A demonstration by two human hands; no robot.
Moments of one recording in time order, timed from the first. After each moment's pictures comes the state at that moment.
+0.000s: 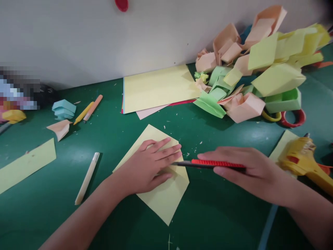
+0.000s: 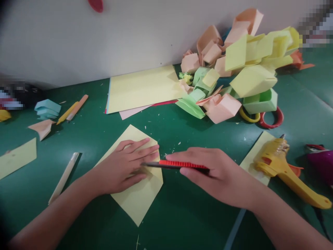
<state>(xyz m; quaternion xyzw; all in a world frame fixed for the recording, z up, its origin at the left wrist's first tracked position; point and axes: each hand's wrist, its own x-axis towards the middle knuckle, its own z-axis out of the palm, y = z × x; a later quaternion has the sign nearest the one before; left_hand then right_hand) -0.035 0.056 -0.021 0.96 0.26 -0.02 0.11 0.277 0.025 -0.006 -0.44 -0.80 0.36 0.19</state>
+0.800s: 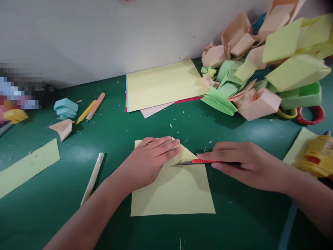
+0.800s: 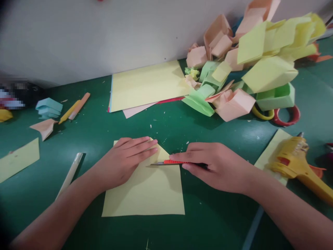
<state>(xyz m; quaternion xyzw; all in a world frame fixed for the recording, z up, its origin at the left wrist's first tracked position) -0.052 0.063 -0.029 0.95 0.29 0.01 0.08 0.266 0.046 -0.023 -0.36 -0.85 0.35 0.15</state>
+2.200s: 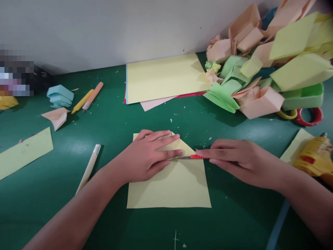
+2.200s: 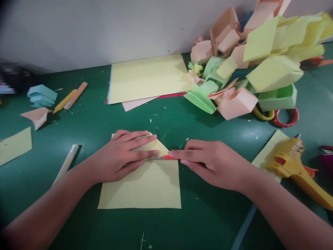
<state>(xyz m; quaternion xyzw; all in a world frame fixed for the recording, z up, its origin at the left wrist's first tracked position) -0.056 0.067 -0.028 0.96 0.25 0.02 0.10 0.268 0.042 -0.026 -0.35 -0.87 0.31 0.14</state>
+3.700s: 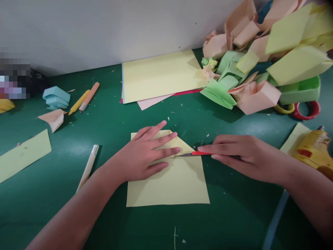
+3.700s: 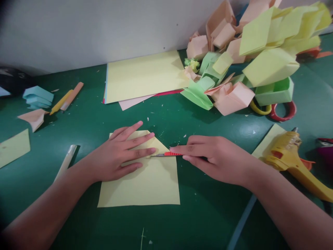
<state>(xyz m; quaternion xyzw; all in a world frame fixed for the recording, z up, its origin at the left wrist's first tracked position) -0.056 0.069 -0.023 0.96 0.25 0.02 0.12 0.275 0.045 -0.020 -0.36 -0.86 0.33 0.14</state>
